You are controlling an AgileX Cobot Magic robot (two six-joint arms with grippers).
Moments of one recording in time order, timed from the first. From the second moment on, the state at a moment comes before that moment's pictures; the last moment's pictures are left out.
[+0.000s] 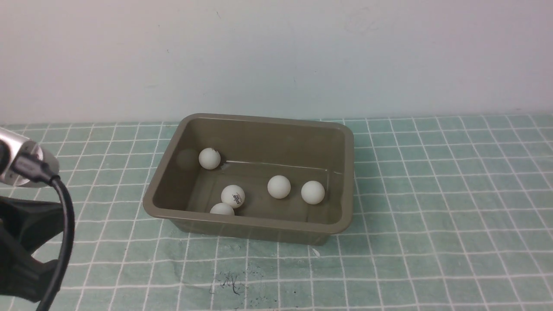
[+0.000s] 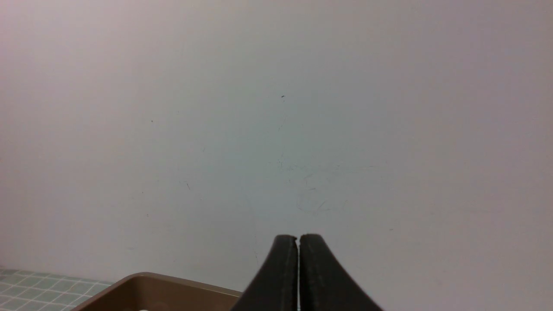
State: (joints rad) right arm 0.20 -0.02 -0.61 0.13 0.63 0.01; left arm -0.40 0.70 -0.81 0.04 0.88 -0.02
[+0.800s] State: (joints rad) right arm 0.20 -0.02 -0.61 0.13 0.64 0.02; left arm -0.12 0.21 -0.23 0.07 0.38 0.00
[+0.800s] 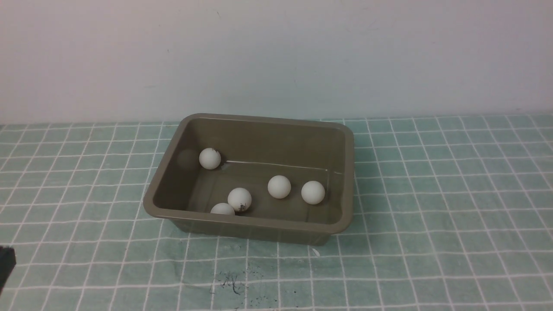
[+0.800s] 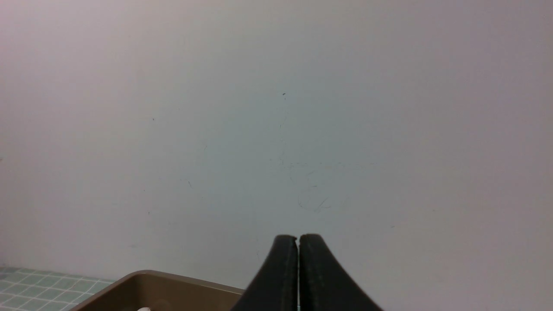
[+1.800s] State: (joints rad) right arm 0.20 -0.02 -0.61 0.13 0.66 0.02; left arm -0.07 -0.01 0.03 0.00 0.38 0.00
